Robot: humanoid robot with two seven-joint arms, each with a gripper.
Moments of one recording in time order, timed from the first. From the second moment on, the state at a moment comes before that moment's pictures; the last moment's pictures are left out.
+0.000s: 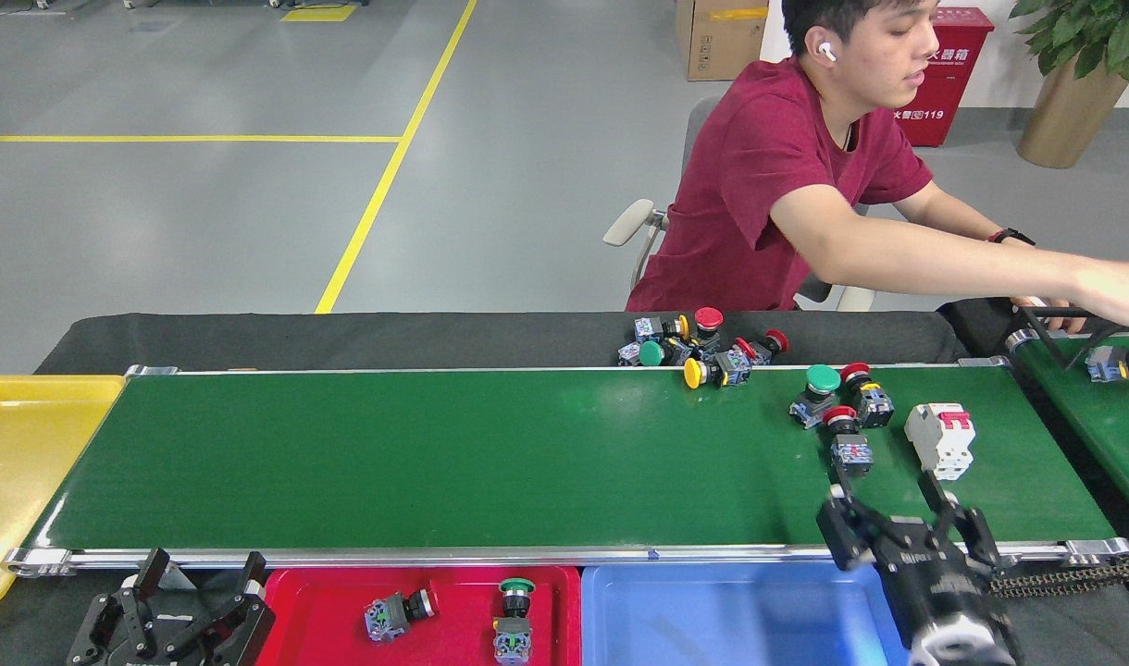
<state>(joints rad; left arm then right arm) 0.24 0.03 0.37 -1.75 -1.47 -0.41 0.03 0.24 -0.09 -0.07 -1.73 1.26 -0.03 -0.01</state>
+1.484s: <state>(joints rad) 0.23 0.03 0.37 -1.74 -1.47 -0.41 0.03 -0.32 0.05 0.29 -1.14 1.36 0.26 0.05</state>
